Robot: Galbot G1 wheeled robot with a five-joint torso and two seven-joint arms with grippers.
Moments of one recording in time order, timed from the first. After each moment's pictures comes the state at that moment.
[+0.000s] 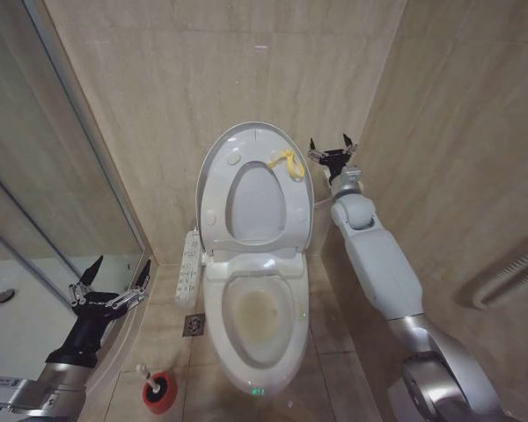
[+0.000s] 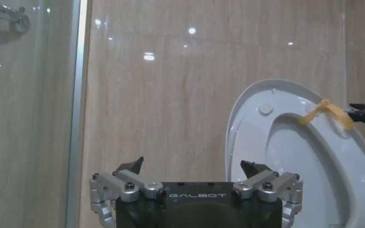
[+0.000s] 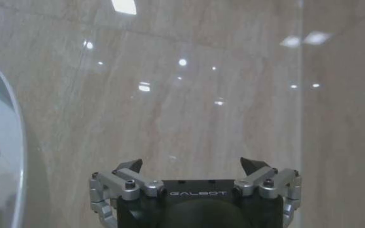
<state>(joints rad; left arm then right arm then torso) 1.74 -1.08 -0.80 -2.35 -0.54 -0.16 -0.04 -0.31 1.28 0.28 1.34 0.19 -0.01 0.15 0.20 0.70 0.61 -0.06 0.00</state>
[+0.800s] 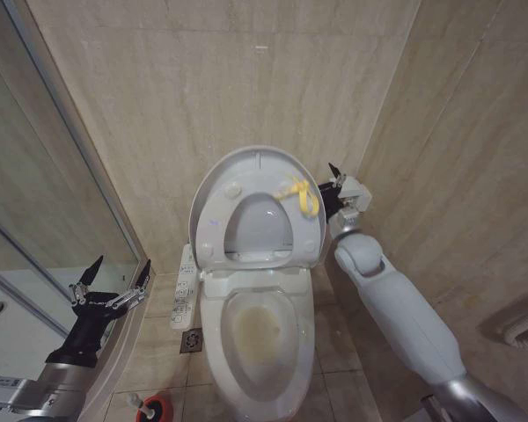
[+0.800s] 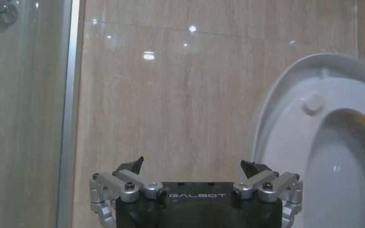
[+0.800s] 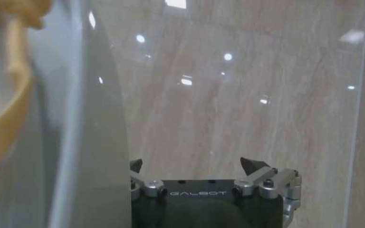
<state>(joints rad) 1.74 -1.08 -0.80 -2.35 -0.54 -0.16 -0.04 -0.63 1.08 0.18 1.71 0.25 -0.02 0.17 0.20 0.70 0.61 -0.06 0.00</state>
